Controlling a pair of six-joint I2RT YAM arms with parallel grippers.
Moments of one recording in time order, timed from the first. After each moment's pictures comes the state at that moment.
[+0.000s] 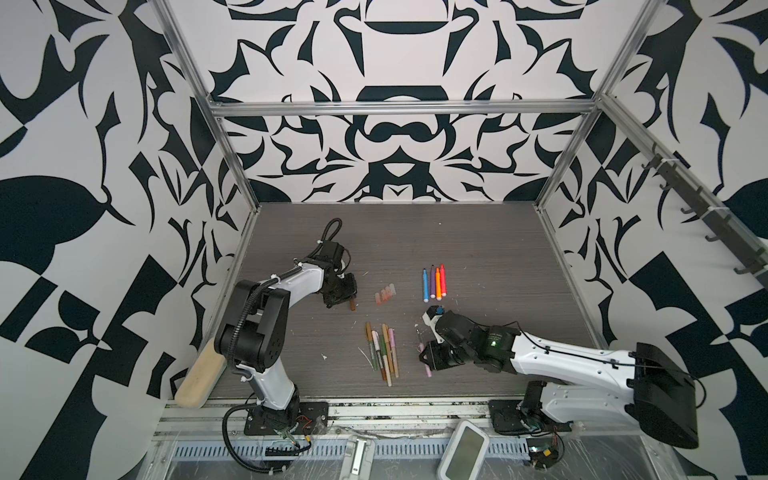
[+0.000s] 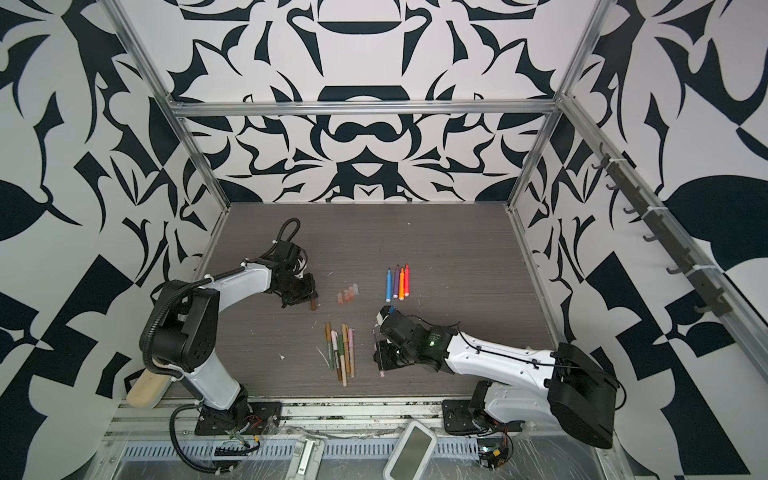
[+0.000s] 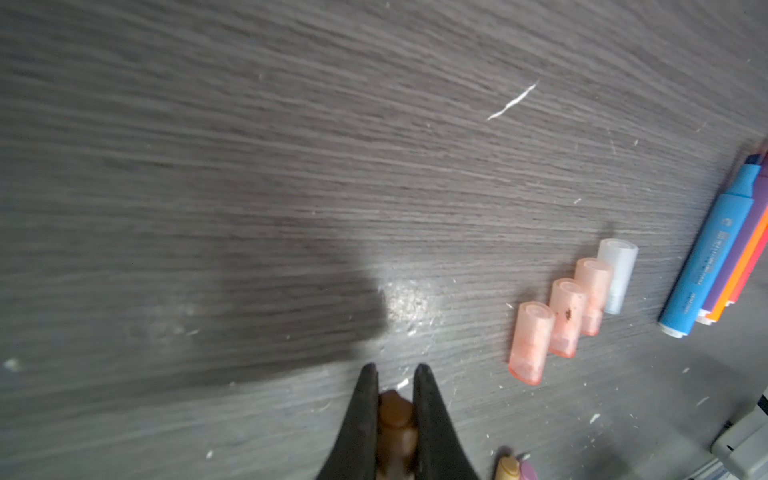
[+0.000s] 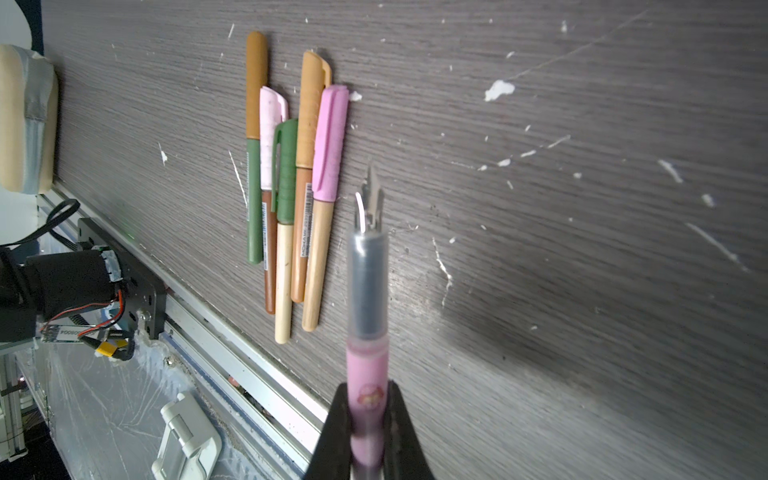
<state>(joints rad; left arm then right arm) -0.31 1.72 1.00 -0.52 0.29 -0.52 1.03 1.18 0.59 -0.38 -0.17 0.85</state>
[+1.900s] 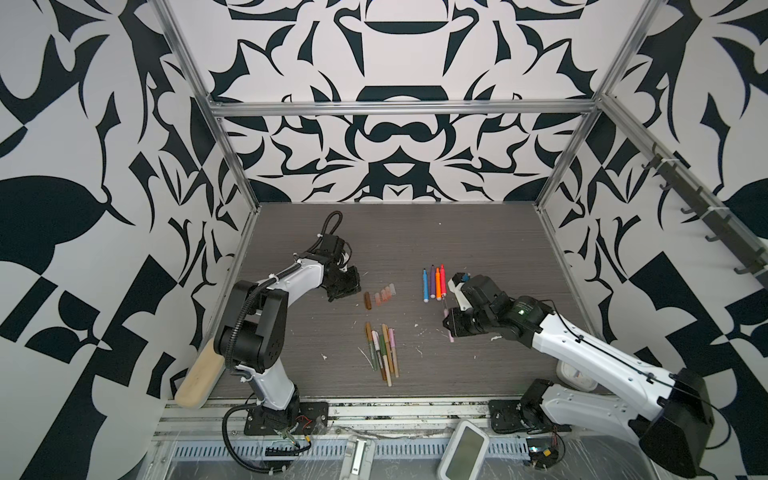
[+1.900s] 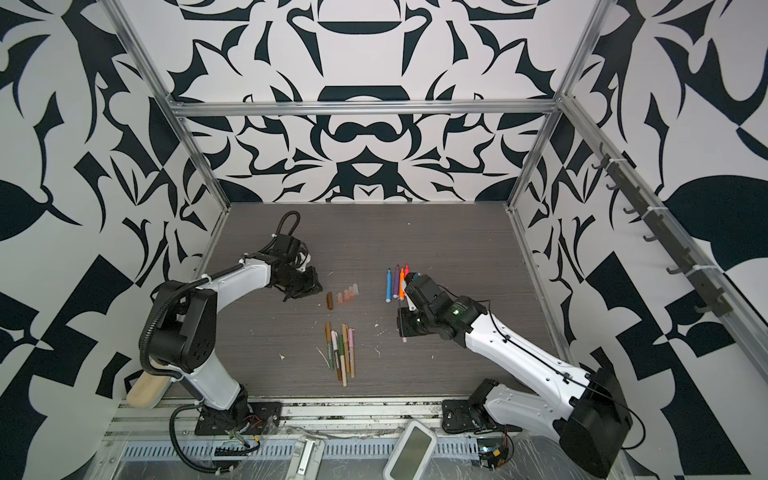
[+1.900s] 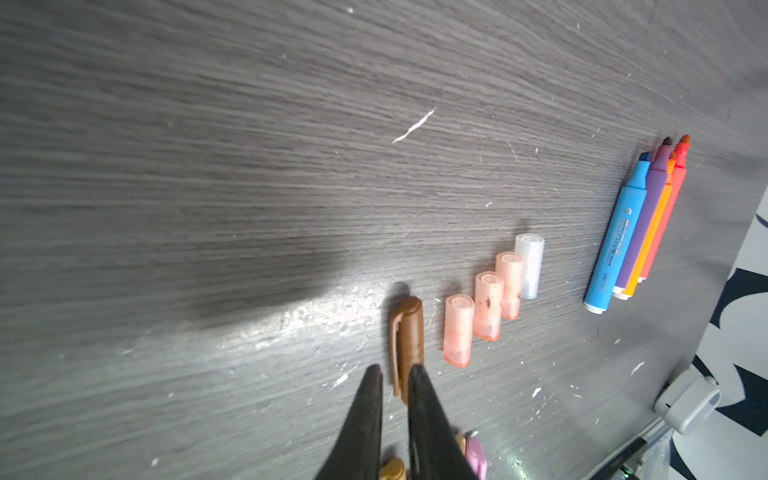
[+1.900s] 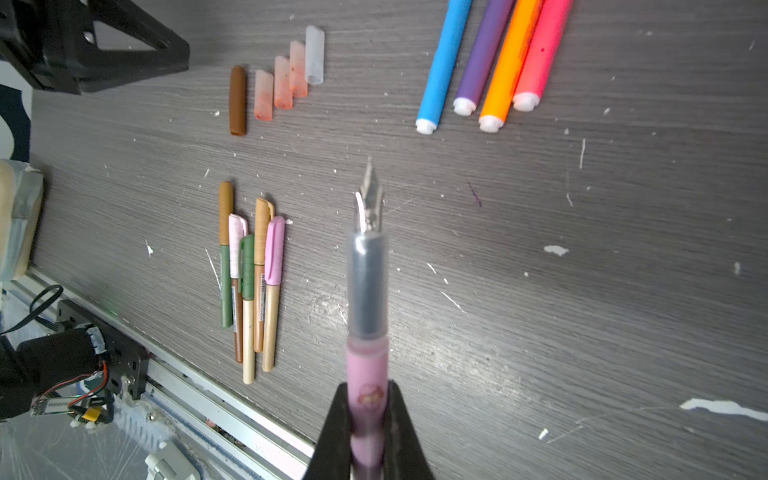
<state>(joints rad) -0.31 1.71 1.06 -0.54 0.37 -0.51 0.73 1.09 0.81 -0.72 -0.14 0.61</state>
